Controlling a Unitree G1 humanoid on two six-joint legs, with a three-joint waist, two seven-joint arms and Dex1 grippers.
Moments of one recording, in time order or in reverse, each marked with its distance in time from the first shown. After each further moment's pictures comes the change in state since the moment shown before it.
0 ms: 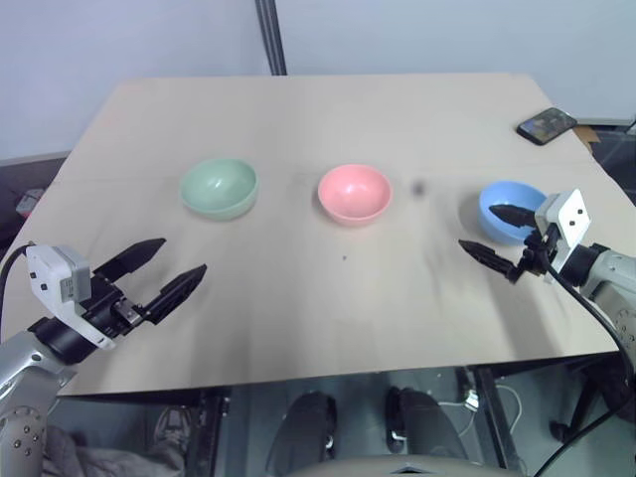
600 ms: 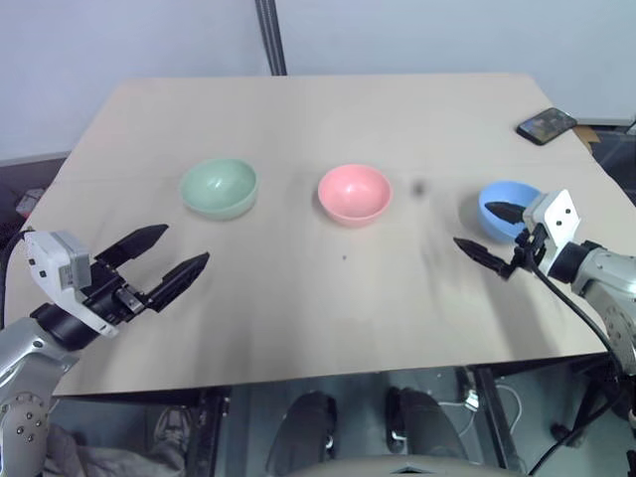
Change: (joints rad) left arm -0.073 0.010 -0.009 0.000 -0.005 0.011 0.007; right arm -0.043 0.027 0.054 0.023 -0.081 -0.039 -0.033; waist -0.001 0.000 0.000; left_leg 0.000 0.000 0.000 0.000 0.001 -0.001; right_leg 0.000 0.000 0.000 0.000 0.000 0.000
